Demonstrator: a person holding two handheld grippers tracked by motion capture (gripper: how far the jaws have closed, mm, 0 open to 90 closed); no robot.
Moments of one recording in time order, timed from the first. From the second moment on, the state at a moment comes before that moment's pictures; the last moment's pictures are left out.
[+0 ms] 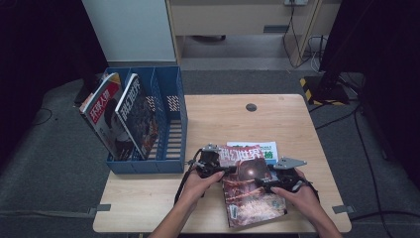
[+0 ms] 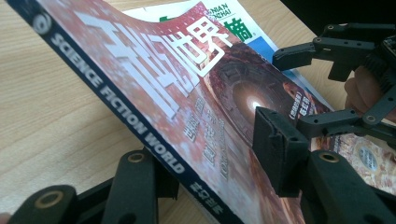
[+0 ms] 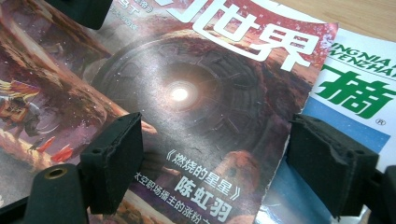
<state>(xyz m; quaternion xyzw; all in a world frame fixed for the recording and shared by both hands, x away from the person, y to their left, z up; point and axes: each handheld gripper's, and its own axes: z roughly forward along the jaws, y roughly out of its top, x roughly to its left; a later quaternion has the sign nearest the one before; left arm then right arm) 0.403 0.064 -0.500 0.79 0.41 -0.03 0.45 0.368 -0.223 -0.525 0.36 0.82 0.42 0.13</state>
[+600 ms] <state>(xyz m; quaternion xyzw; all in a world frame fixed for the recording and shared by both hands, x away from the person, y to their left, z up) 0.428 0.068 -0.496 0.78 0.43 -0.06 0.45 0.368 -0.222 -0.526 0.35 0.83 0.43 0.13</state>
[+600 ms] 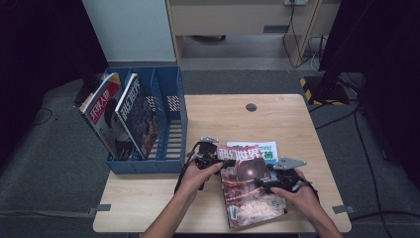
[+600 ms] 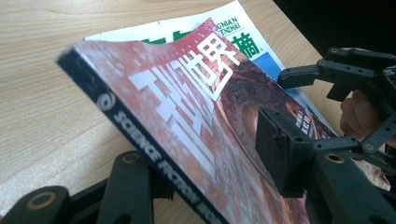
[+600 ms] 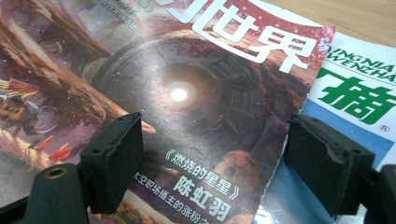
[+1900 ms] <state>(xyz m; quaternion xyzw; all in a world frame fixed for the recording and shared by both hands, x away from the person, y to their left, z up) 0.453 0.054 -0.507 0.77 0.45 -0.11 0.43 0.367 -0.221 -0.525 0.33 0.83 0.43 0.14</state>
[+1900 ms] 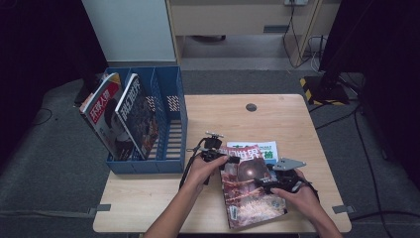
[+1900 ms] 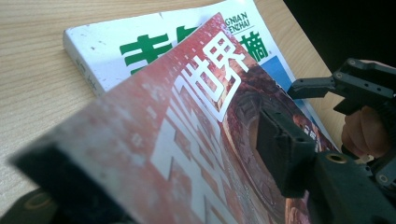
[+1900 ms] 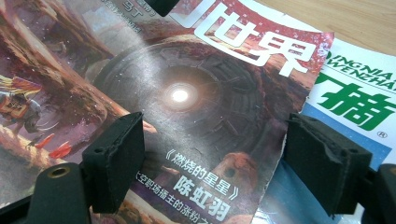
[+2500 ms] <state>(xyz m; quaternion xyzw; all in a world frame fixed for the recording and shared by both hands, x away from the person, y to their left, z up) 0.450 0.054 -0.499 0.75 0.47 -0.11 0.45 0.367 -0.222 -0.525 0.34 0.83 0.43 0.13</state>
